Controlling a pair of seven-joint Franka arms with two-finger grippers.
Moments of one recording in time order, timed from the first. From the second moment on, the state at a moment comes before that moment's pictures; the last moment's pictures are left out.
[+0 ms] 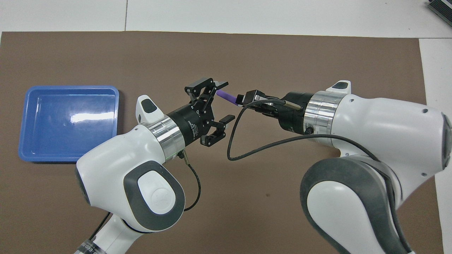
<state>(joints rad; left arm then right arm) -0.68 0.02 -0.03 -2.01 -1.33 2.90 -0.98 0.33 -0.04 0.10 -1.93 0.78 2.43 0.26</state>
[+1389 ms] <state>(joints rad) -0.63 0.01 -0.02 -1.98 -1.36 2.70 -0.96 0.34 -0.04 0.10 -1.93 0.78 2.43 0.26</state>
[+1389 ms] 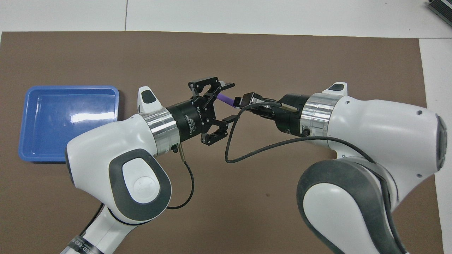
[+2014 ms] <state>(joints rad) -0.61 -0.02 -0.02 -2.04 -1.36 2.69 -0.91 0.34 -0.04 0.10 -1.93 0.78 2.43 0.26</state>
